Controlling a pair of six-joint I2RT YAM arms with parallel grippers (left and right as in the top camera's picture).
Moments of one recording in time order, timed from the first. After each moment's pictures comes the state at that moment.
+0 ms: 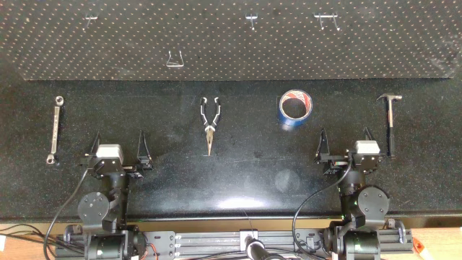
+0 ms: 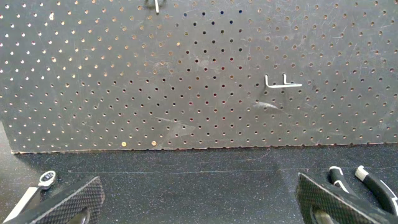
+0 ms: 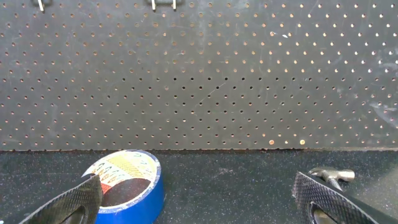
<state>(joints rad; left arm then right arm) 0.06 0.01 0.01 -0.07 0.03 0.03 -0.07 0.01 0.01 -0.06 -0.07 -0.01</state>
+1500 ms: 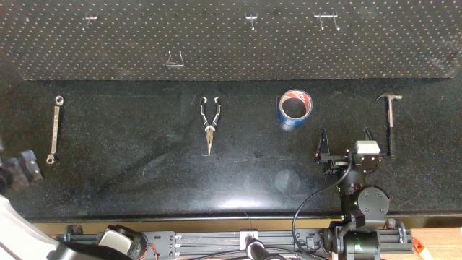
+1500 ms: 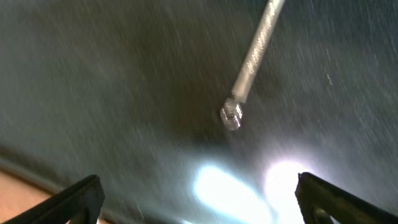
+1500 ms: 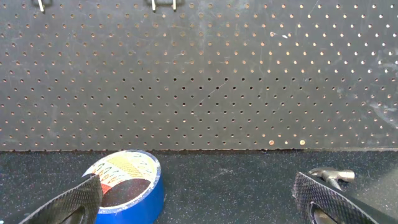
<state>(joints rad) 1.08 1.24 1.00 -0.84 0.24 0.65 -0.07 0.01 0.01 -0.06 -0.07 -0.01</state>
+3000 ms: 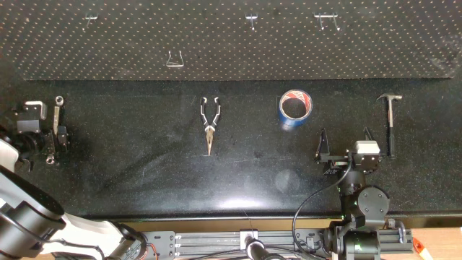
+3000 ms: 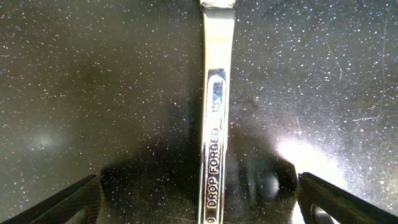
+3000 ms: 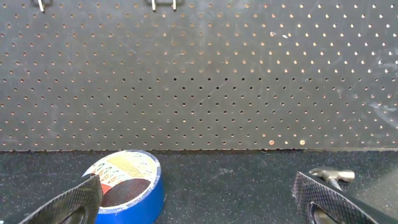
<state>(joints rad) 0.86 1.80 1.01 -0.44 0.36 0.73 -0.07 0.01 0.01 -0.06 -0.07 -0.01</state>
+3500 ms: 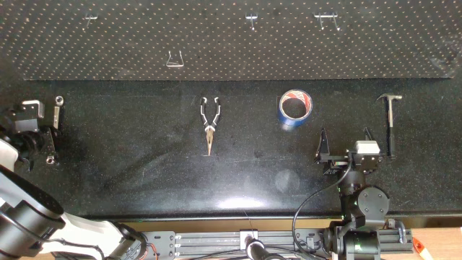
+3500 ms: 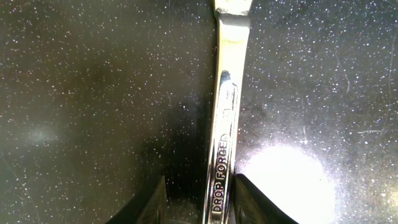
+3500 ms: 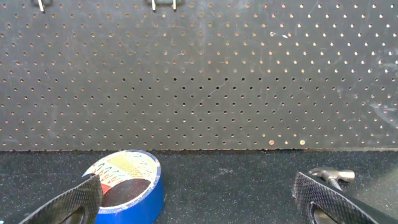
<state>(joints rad) 0.86 1.80 1.02 -0.43 0.36 0.67 -0.07 0.01 0.01 -0.06 -0.07 -0.01</state>
